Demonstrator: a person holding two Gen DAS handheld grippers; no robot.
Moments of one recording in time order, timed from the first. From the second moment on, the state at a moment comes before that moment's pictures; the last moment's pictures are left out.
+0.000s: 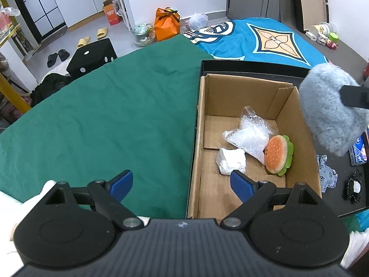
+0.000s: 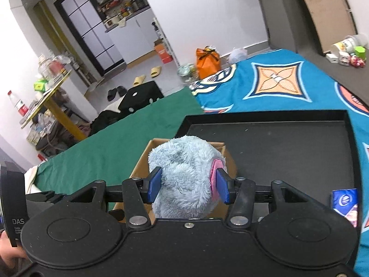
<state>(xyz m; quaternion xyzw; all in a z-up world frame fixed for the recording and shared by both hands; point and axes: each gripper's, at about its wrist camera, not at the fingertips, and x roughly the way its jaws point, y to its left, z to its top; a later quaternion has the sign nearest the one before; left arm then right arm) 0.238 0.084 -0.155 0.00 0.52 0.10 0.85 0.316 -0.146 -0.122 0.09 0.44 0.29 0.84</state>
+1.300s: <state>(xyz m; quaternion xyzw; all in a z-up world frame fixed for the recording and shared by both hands) 0.228 0.108 -0.188 -0.08 0.54 0.03 0.84 0.299 -0.086 -0.149 0.08 0.53 0.31 0.78</state>
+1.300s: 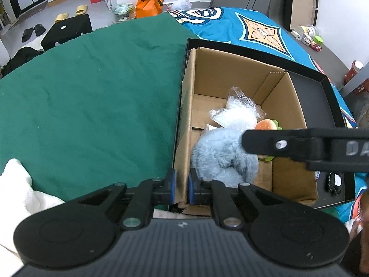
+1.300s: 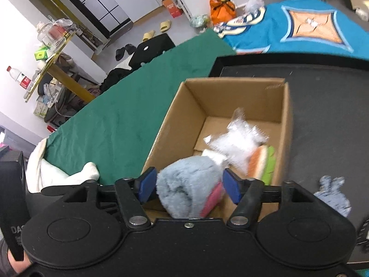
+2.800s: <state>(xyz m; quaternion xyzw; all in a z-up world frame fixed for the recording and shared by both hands) 0.231 0.051 -0.173 0.01 0.55 0.07 0.83 0.289 -0.271 -0.202 0.11 0.55 0.12 0.82</state>
